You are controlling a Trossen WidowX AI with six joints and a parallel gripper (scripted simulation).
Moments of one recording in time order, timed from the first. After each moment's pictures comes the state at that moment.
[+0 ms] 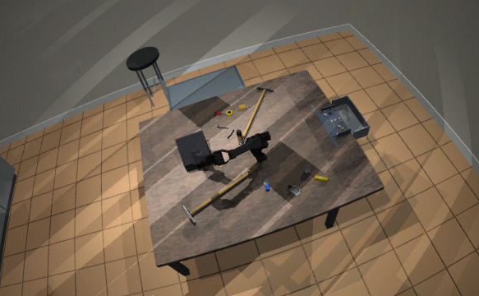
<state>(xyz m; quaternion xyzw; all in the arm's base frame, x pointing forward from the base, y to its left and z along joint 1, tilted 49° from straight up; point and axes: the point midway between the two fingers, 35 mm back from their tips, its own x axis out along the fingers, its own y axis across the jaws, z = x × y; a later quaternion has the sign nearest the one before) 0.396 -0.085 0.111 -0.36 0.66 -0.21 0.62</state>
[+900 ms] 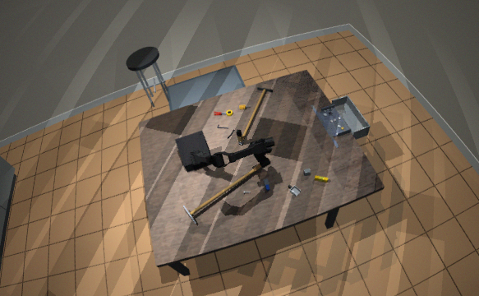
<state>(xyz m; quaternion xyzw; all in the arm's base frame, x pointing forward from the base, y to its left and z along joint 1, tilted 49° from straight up) 0.406 -0.114 0.143 -0.36 0.66 -0.21 0.62</state>
